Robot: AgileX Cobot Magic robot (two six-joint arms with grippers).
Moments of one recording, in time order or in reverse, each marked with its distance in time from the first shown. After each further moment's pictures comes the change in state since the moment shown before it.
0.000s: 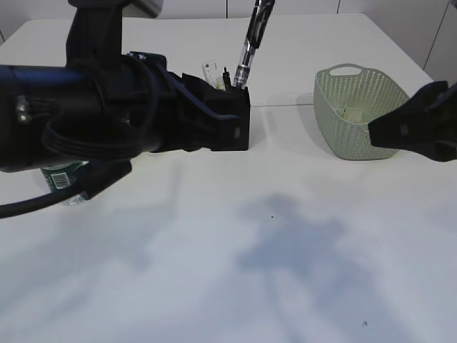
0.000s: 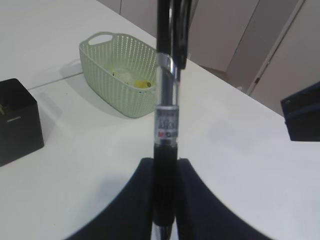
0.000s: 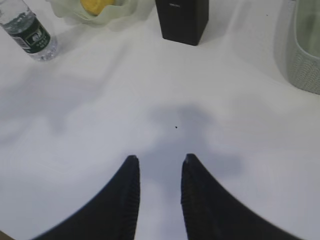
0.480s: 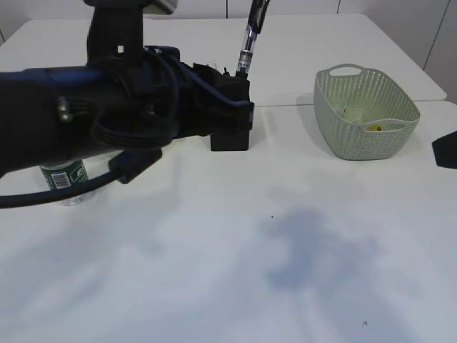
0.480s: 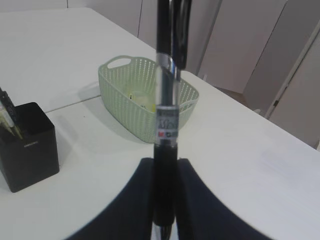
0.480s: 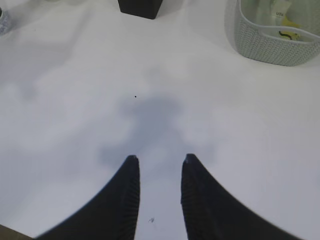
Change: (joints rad) left arm 0.000 0.078 -0.026 0.000 -0.138 0.000; right arm 0.000 -0.130 0.009 -0.261 0.176 0.203
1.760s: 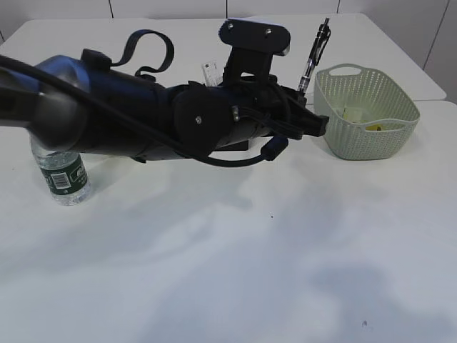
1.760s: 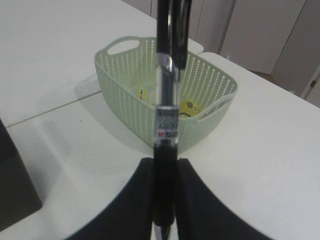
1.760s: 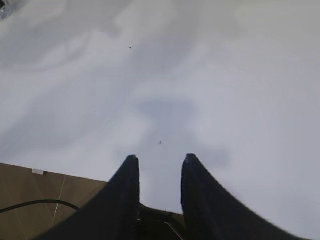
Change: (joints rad) left arm 0.050 0.527 -0.447 0.034 -0.006 0.037; right arm 0.000 -0.313 0.000 -0.007 0.378 0.178
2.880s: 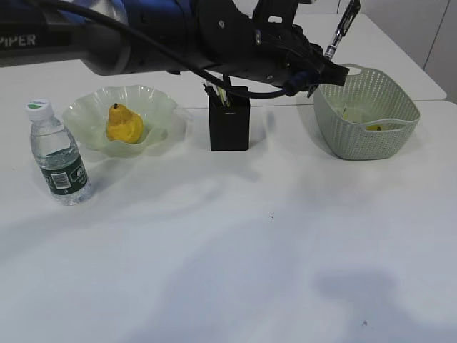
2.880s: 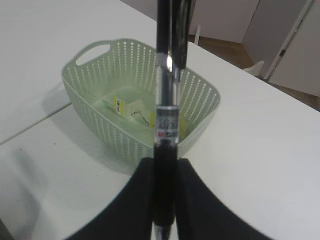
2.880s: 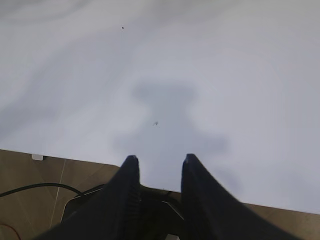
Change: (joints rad) left arm 0.085 0.144 -0.455 0.073 0.471 -0.002; right arm 0.000 0.000 0.000 -0.002 0.068 0.026
